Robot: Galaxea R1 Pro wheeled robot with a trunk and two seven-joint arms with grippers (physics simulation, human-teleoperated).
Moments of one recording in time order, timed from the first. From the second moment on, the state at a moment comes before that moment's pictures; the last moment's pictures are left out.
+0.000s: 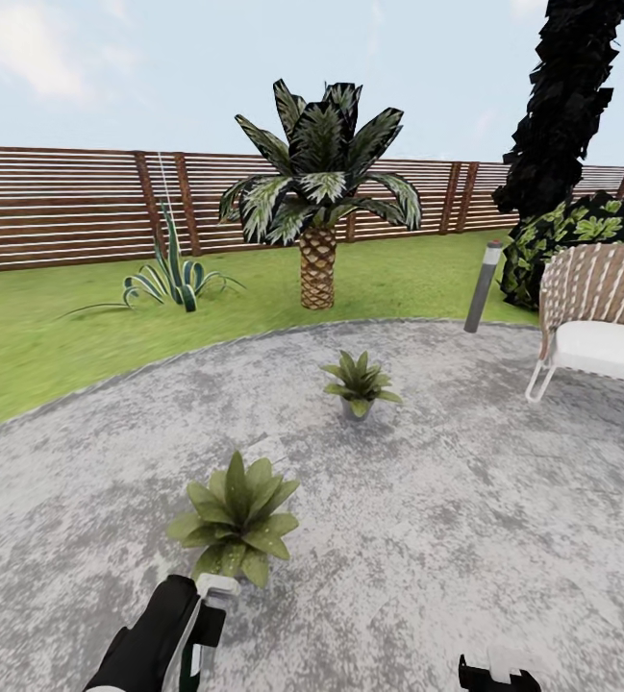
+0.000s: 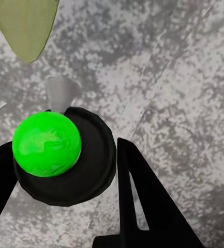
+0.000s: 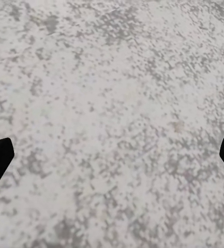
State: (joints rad) left arm -0.43 -0.09 0.08 -0.77 -0.32 0.82 -0.14; right arm -0.42 -0.07 -0.14 -0.08 0.11 -0.38 -0.25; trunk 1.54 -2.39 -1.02
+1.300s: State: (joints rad) left arm -0.44 -0.08 0.07 -0.79 -0.33 0.82 -0.14; right arm -0.42 -0.07 -0.14 -0.08 0.11 -0.38 -0.25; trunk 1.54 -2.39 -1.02
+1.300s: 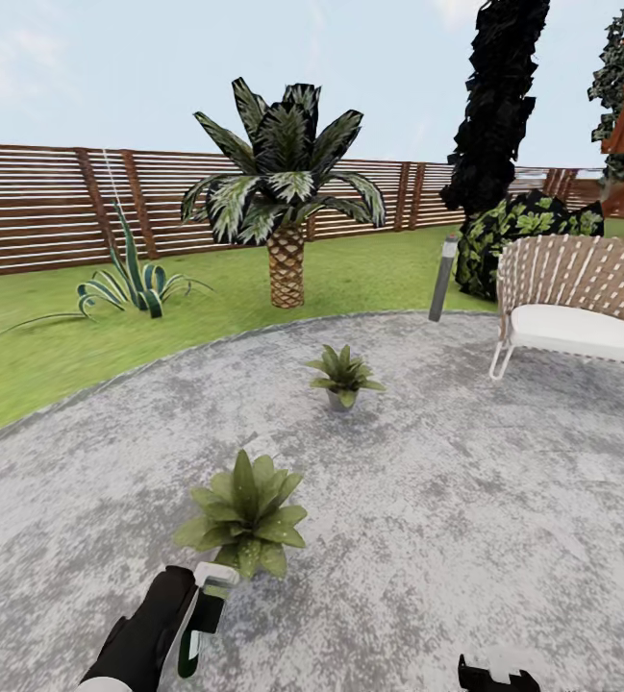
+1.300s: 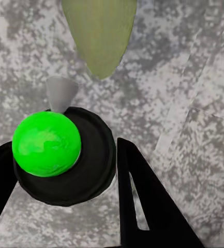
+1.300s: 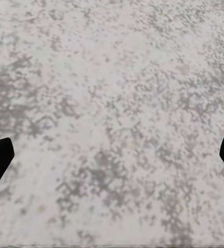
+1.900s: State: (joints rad) left arm -0.43 -0.08 0.04 -0.78 -0.33 0.83 -0.15; right arm -0.42 -0.07 -0.14 -0.08 0.11 -0.38 -0.25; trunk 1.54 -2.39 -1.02
